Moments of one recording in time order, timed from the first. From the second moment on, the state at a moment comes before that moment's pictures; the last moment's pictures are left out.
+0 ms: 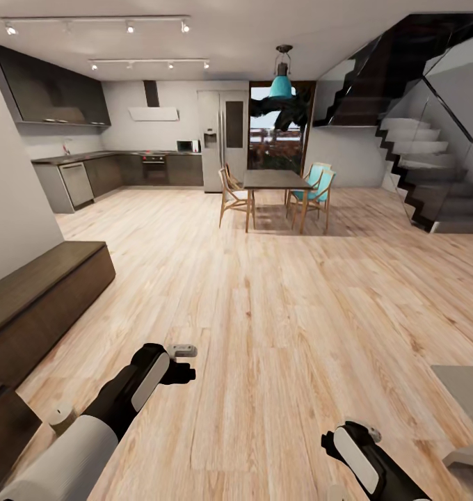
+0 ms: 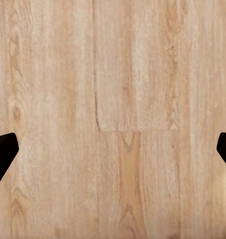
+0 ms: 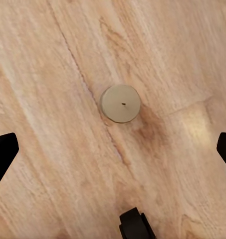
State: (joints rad) left arm -0.68 0.03 -0.32 -0.91 0.52 0.96 0.30; right arm -0.43 -0.12 0.30 -0.76 -0.80 0.53 -0.65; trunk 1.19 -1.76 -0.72
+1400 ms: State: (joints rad) left arm -0.68 0.03 -0.32 -0.91 0.52 0.96 0.30; right arm -0.43 -0.12 0.37 -0.76 -0.80 0.49 -0.52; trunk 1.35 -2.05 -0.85
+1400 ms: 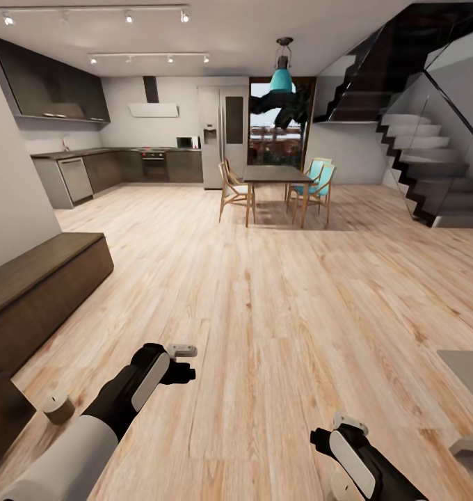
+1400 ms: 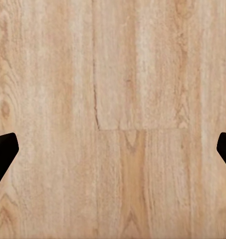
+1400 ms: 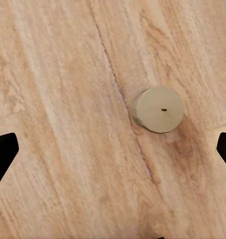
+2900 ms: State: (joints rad) left arm -0.69 0.02 -0.32 -0.91 0.52 0.96 0.31; right arm -0.43 -0.13 0.35 -0.76 -0.80 0.49 -0.52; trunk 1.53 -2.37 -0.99
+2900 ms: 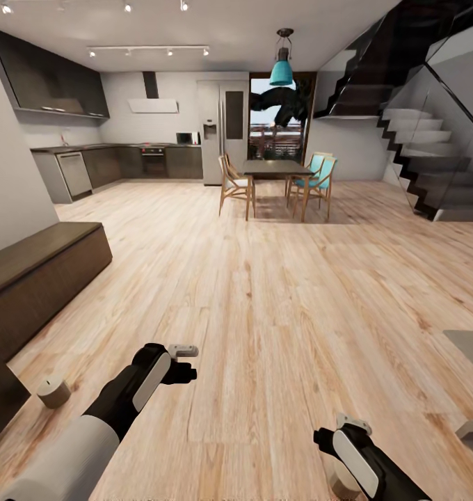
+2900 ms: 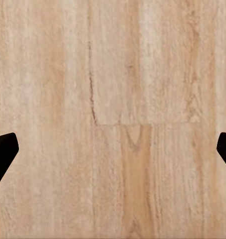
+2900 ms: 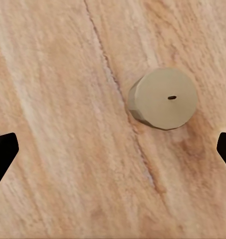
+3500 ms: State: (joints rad) left arm -0.69 0.02 -0.32 -0.91 0.52 0.96 0.30; right arm -0.43 -0.20 0.35 -0.76 -0.81 0.49 -0.37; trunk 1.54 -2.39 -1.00
